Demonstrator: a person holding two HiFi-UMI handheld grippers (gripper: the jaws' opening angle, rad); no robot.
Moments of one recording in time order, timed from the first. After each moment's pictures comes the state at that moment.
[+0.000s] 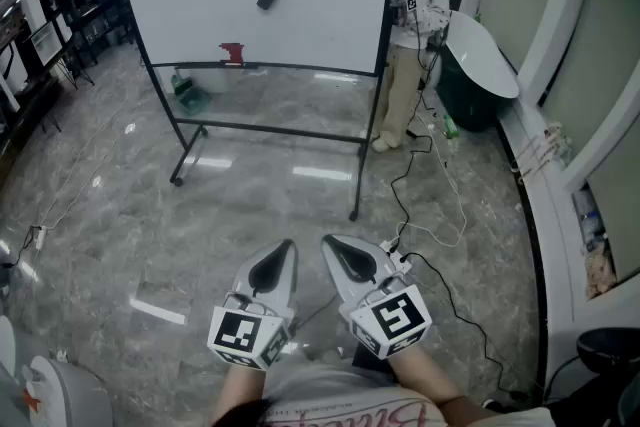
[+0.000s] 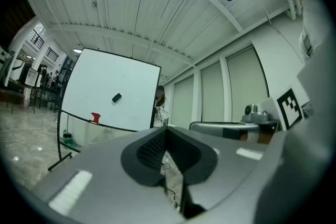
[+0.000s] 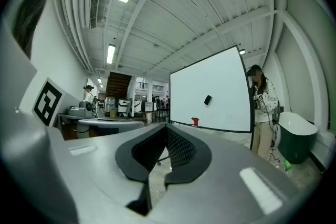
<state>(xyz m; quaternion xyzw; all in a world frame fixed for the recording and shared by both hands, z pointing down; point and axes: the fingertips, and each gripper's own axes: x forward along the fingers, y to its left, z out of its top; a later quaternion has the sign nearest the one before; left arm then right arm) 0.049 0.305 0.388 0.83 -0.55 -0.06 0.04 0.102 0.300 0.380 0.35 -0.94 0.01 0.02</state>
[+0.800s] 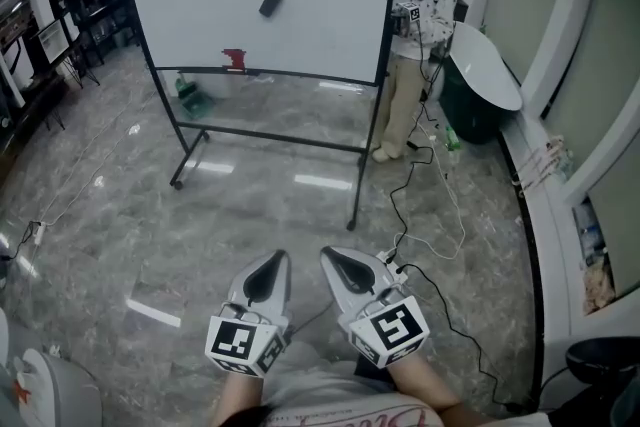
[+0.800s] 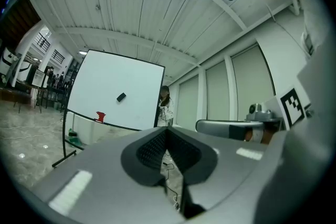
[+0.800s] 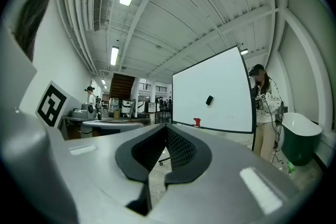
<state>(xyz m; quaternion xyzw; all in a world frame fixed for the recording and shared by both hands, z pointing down) 0.055 0.304 0.400 0.81 -0.58 -0.06 0.05 0.119 0.299 0.386 0.33 -0.94 0.00 0.02</state>
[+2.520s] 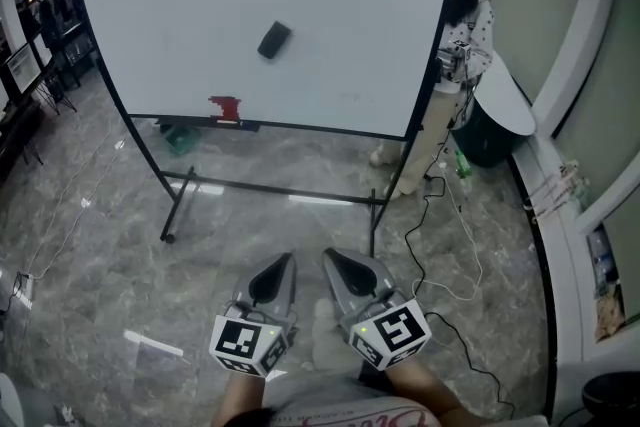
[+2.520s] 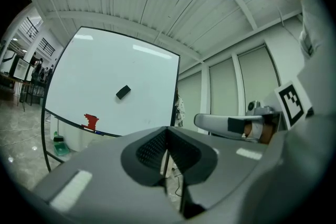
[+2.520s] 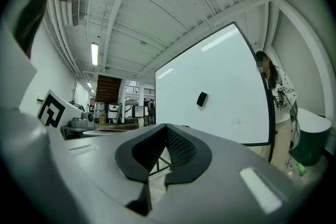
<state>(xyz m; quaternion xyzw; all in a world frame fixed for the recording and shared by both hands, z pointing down) -0.051 0.029 0.405 0.84 -0.53 -0.05 0.06 0.006 0.030 0.380 0.37 -0.93 0.02 -0.01</state>
